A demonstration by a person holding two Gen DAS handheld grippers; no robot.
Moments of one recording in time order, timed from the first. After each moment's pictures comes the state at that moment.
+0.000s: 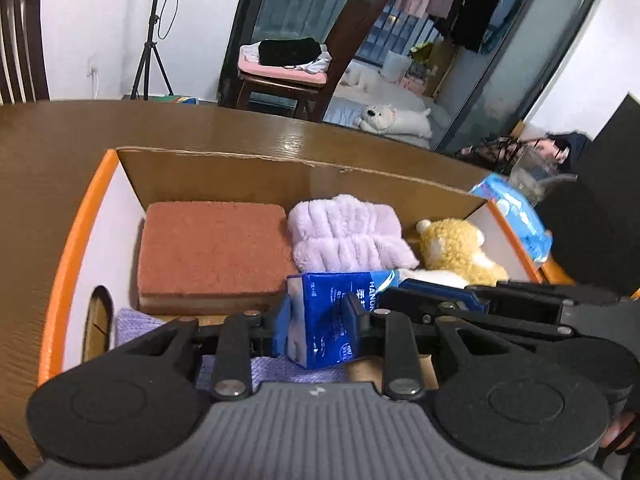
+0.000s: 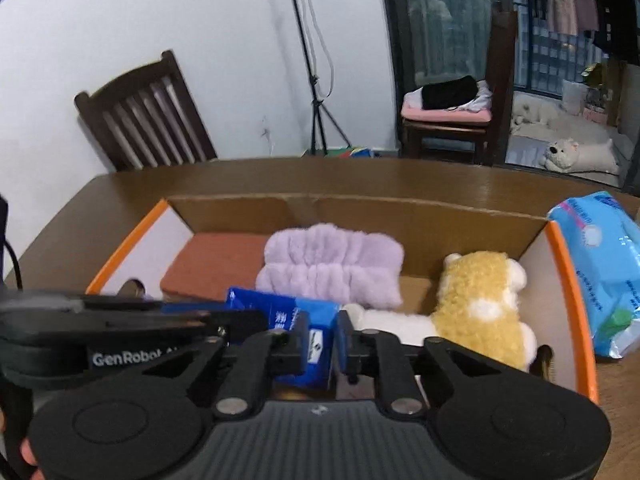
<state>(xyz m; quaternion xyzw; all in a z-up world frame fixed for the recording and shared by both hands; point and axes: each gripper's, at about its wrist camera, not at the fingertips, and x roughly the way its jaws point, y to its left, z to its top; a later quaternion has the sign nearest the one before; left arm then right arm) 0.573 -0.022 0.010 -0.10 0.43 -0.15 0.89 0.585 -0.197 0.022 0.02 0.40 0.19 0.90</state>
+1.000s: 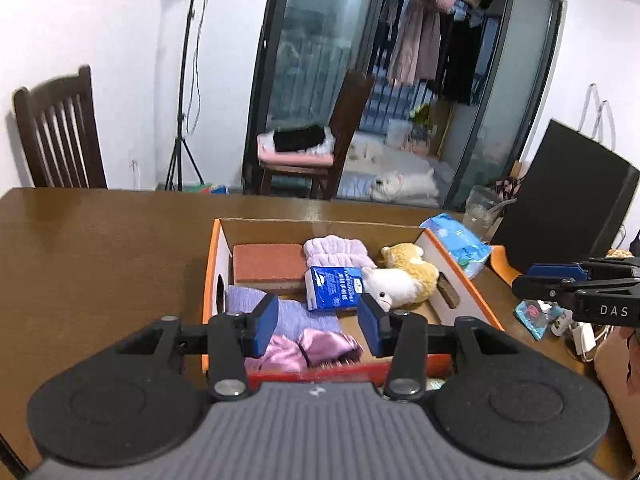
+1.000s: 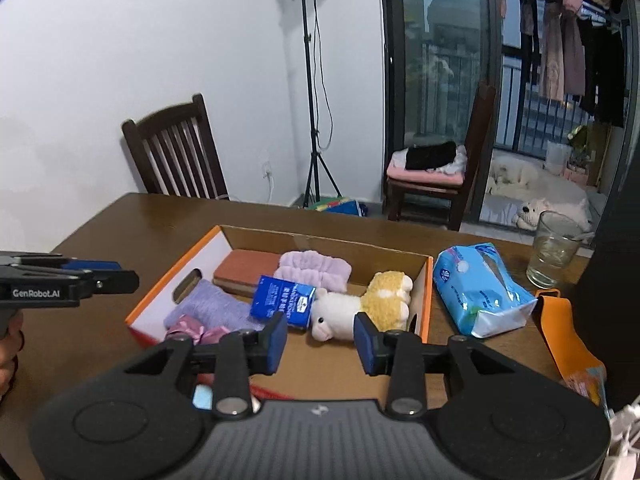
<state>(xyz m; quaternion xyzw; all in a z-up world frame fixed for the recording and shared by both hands) 0.378 0.009 0.122 -0.06 0.30 -0.12 0.95 0.408 -0.274 0.142 -0.01 0.31 0.18 0.93</state>
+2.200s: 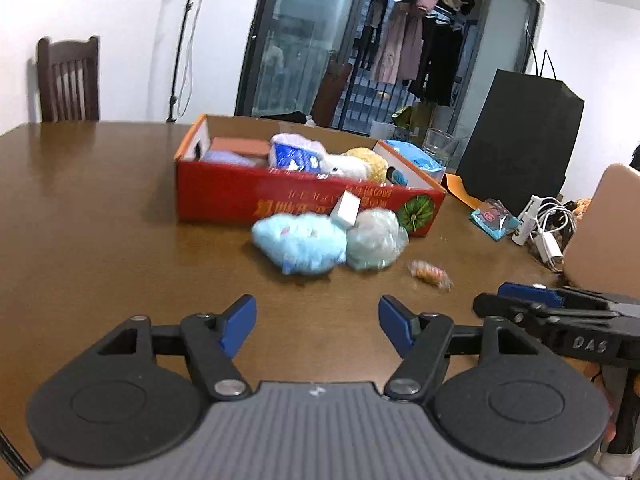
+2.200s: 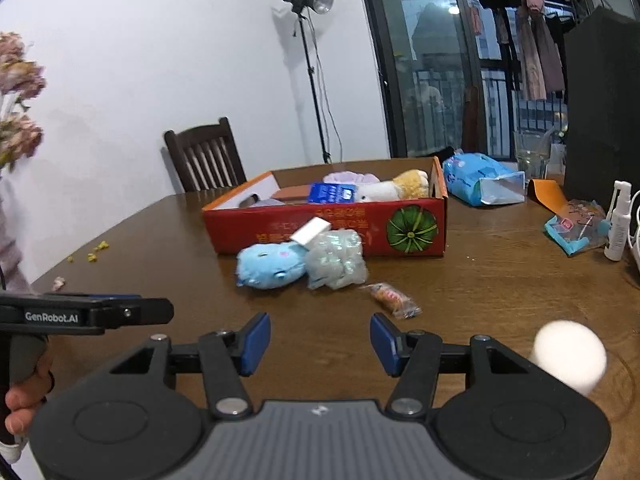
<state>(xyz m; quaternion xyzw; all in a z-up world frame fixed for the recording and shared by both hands) 0.234 -0.022 0.009 -0.07 0.29 -0.14 0.95 0.230 -0.274 0.006 0.05 0.26 0.17 0.95</state>
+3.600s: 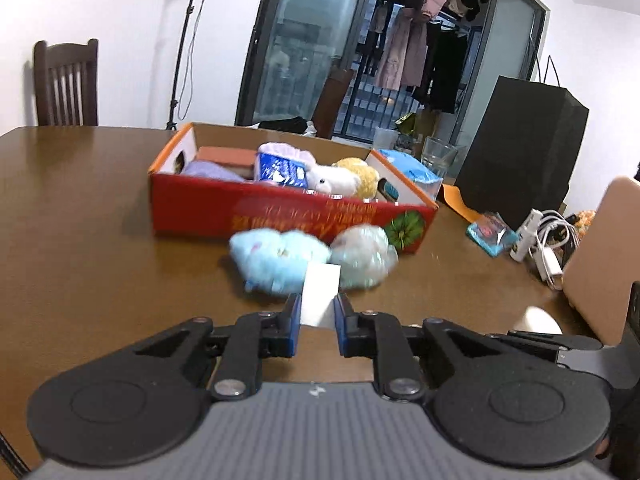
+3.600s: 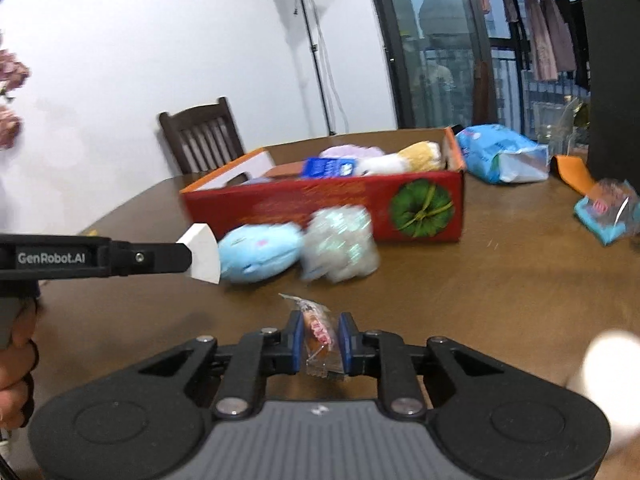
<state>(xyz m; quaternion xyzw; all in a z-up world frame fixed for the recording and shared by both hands) 0.231 -0.044 0.016 -0.08 0.28 -0.13 0.95 0.250 -0.267 -0.020 0.06 0.28 0.20 0.93</state>
